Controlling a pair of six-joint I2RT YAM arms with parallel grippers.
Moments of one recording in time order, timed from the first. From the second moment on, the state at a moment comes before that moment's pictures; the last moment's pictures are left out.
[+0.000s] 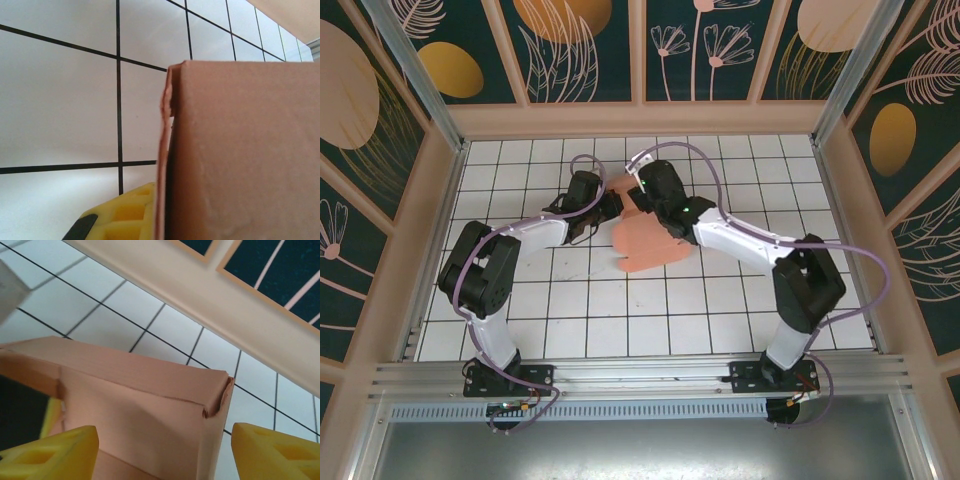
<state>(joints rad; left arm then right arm) -0.47 1.84 1.08 0.11 0.16 -0.74 0.76 1.69 1.28 -0.11 0.40 -0.16</state>
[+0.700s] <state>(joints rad) -0.47 1.84 1.08 0.12 0.23 -0.68 0.33 1.41 1.06 -0.04 -0.51 -0.04</state>
